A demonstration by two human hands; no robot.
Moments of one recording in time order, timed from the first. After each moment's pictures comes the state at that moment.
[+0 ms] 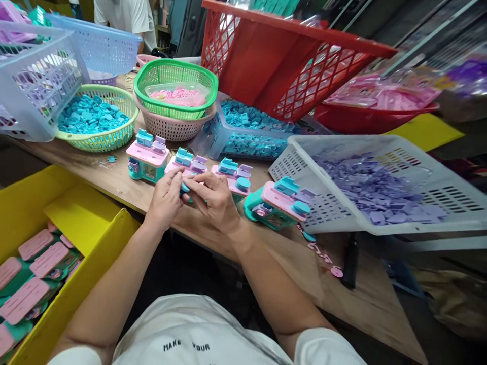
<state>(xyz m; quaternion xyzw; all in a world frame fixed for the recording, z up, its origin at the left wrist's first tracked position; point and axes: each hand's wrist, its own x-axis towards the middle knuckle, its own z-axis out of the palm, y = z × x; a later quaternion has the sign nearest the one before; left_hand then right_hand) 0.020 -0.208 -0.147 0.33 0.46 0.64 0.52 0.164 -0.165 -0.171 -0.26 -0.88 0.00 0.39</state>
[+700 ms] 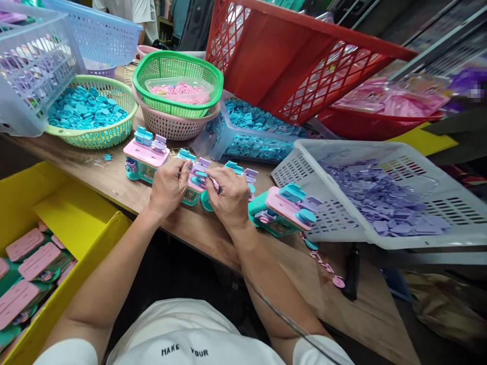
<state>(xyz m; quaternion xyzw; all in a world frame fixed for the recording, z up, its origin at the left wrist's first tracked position) 0.004 -0.157 -0.167 0.64 0.54 0.54 0.12 0.170 -0.135 -0.179 -0.40 -0.82 -0.06 0.40</state>
